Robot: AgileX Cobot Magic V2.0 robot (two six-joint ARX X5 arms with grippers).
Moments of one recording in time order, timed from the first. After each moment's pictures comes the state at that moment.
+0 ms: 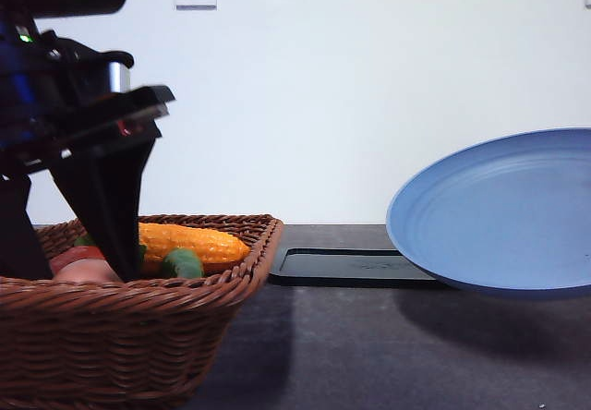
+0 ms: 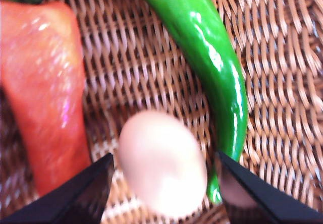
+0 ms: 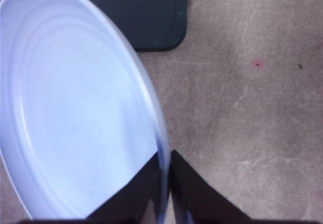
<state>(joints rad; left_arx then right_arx) -0.65 1.32 0.77 -0.61 0.10 -0.45 0.03 0.90 0.69 -0.71 -0.26 0.18</state>
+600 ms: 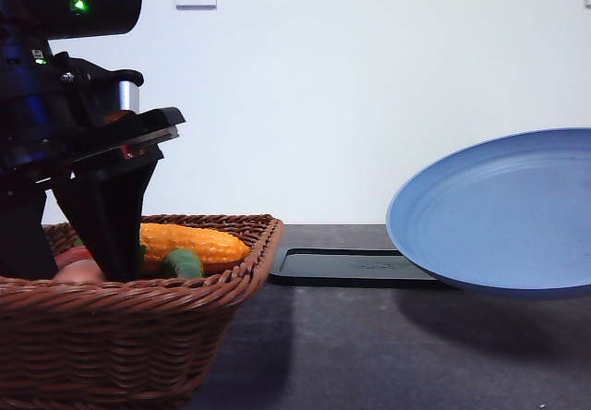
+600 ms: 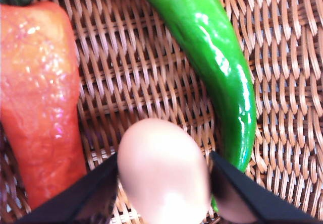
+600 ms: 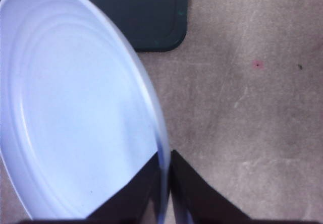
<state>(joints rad) -0.65 1.35 0.78 -0.59 0.10 -0.44 0.03 0.90 0.69 -0.71 -0.26 0.18</state>
